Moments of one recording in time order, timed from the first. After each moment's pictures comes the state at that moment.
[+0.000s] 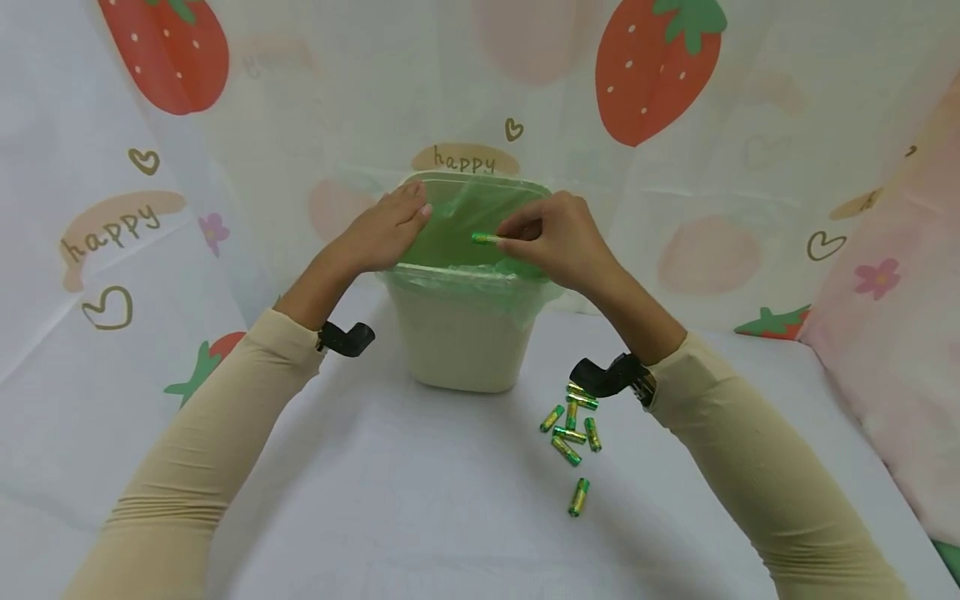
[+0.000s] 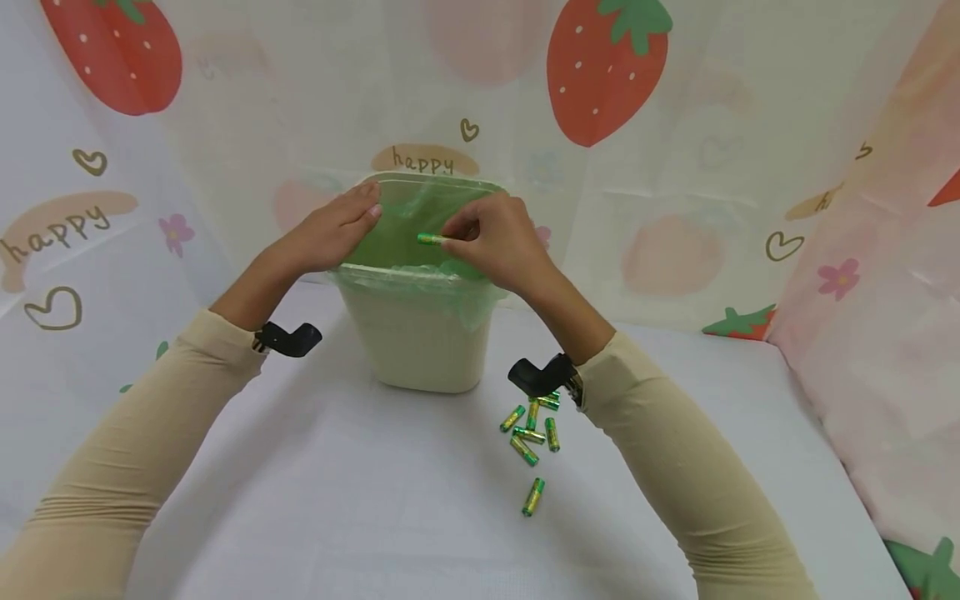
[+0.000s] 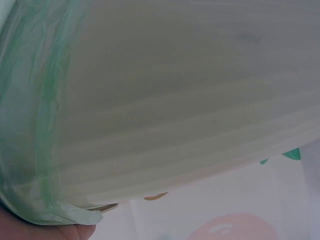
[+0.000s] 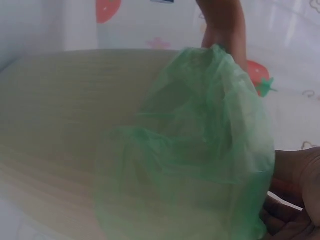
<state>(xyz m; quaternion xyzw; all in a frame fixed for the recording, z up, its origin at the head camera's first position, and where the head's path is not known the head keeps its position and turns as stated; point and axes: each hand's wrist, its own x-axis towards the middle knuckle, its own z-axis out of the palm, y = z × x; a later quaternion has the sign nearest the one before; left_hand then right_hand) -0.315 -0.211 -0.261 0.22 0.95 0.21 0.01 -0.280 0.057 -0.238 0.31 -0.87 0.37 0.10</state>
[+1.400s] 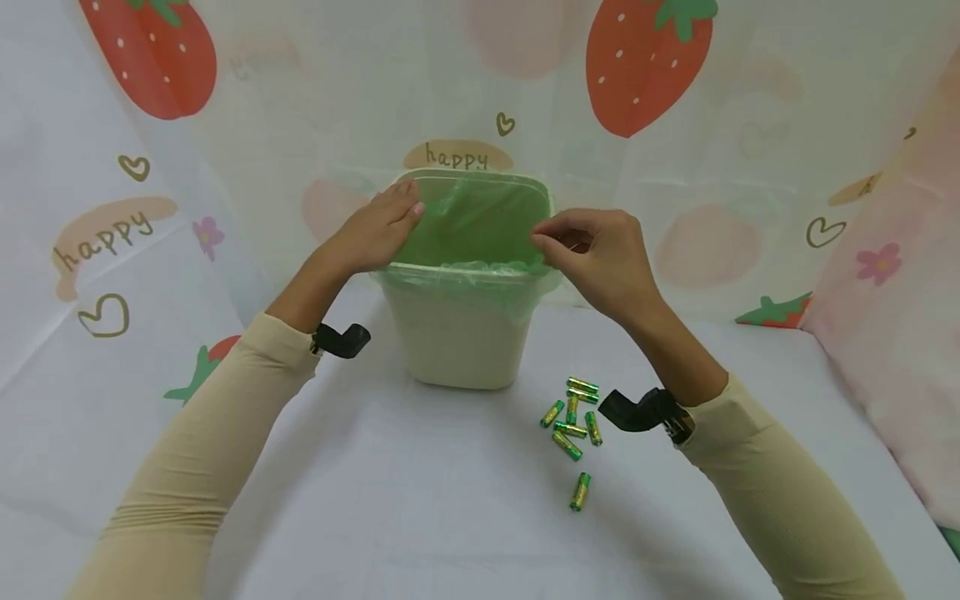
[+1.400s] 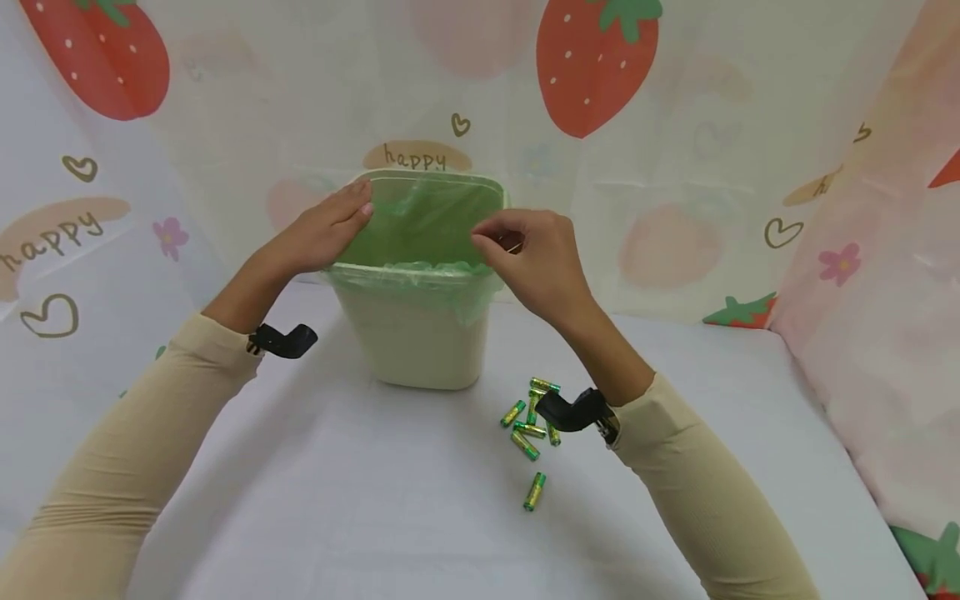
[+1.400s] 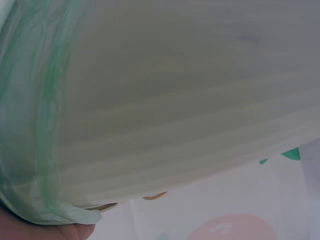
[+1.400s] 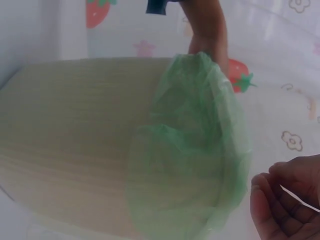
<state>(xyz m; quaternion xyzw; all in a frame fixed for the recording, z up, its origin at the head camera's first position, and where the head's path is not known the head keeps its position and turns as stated) -0.313 -0.208 -0.260 0.21 0.95 0.21 0.01 -0.248 0.097 -0.256 0.29 -0.82 0.44 0.20</state>
